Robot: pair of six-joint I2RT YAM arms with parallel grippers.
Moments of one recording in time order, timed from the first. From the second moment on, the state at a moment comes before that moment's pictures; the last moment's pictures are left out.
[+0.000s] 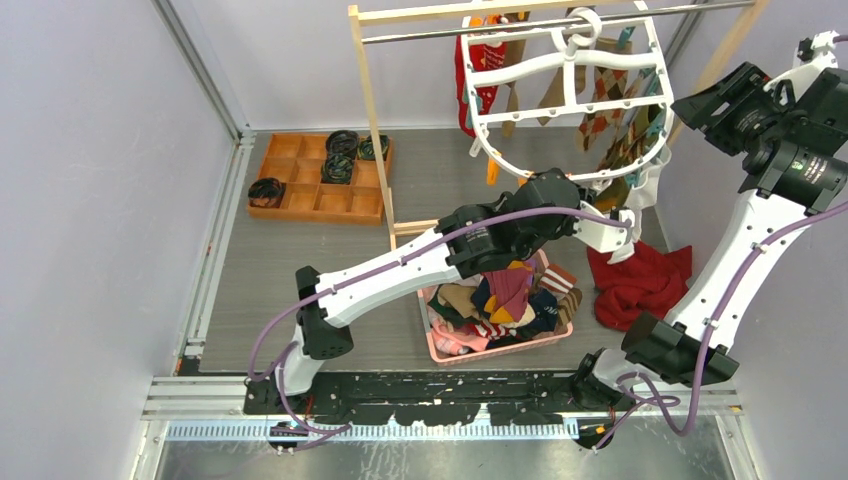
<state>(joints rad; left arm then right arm) -1.26 2.04 2.34 -0.58 -0.50 1.08 -0.60 1.44 2.04 -0.92 -0.63 0.34</state>
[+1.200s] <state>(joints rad) -1.27 1.83 2.06 -0.35 -0.28 0.89 -0.55 1.67 2.21 -1.02 -0.61 0.31</state>
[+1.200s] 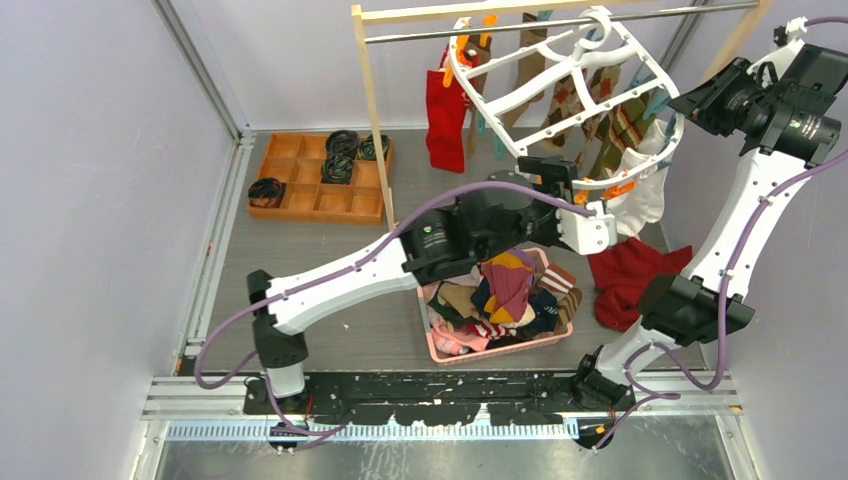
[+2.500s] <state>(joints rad) -1.11 1.27 1.36 -0.21 -0.20 0.49 -0.67 1.49 2.07 -0.77 -0.85 0.37</state>
